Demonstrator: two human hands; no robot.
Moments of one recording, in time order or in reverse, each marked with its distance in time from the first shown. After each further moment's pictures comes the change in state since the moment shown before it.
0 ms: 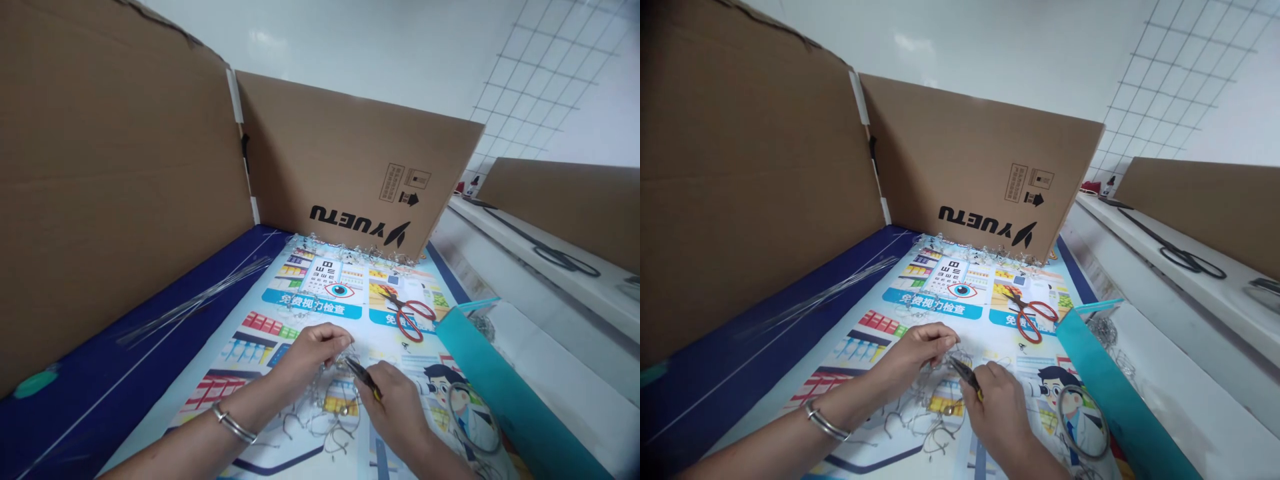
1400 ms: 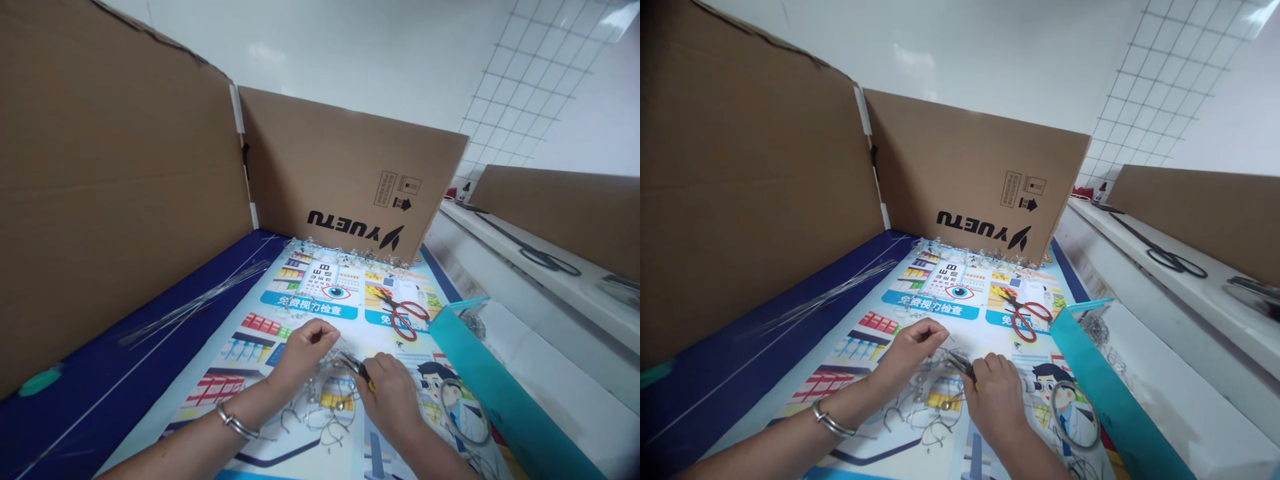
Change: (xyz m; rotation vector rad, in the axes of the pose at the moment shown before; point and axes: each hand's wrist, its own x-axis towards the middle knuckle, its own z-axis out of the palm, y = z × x) left_hand -0.005 -0.002 0.004 0.289 0.266 0.191; right_hand 0.000 0.000 0.001 -0.246 0.131 -0.068
